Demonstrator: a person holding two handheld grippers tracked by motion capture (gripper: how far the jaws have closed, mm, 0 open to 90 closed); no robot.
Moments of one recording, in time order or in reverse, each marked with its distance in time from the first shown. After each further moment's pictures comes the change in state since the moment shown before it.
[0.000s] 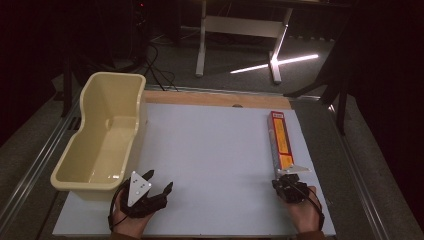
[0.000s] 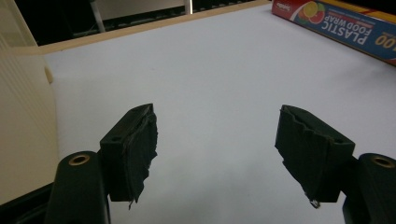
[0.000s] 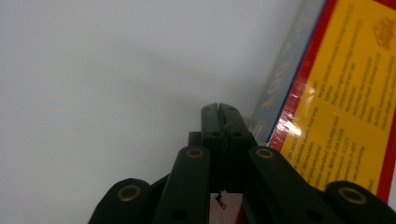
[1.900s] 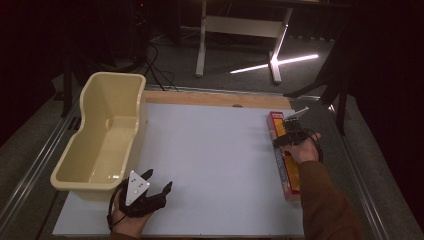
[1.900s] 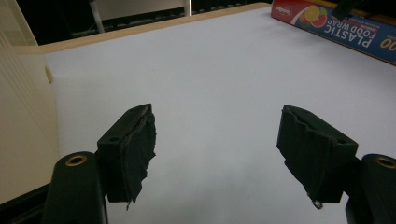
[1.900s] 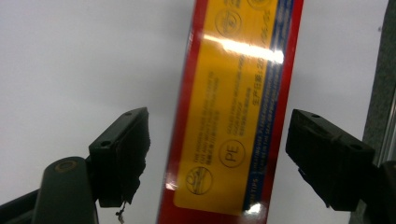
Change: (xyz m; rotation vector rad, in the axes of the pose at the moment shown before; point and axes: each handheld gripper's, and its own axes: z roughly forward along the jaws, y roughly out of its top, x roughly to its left) left arm 0.003 0.000 -0.001 -0.007 -0.008 -0.015; right arm -0.099 0.134 0.068 0.331 -0.083 0.208
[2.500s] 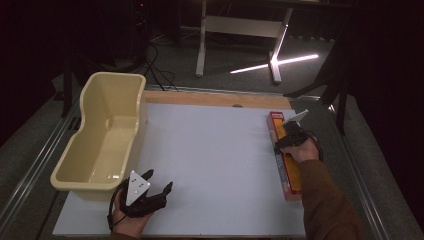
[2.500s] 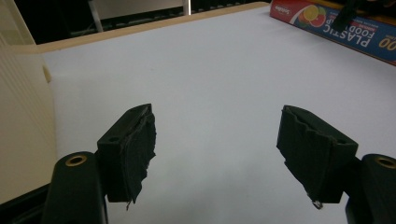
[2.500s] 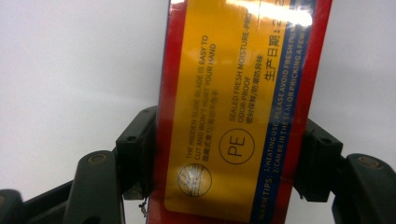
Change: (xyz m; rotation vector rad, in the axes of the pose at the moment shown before) left arm -0.001 0.000 0.001 0.003 -0.004 0.001; right arm -0.011 0.002 0.020 0.145 0.086 0.072
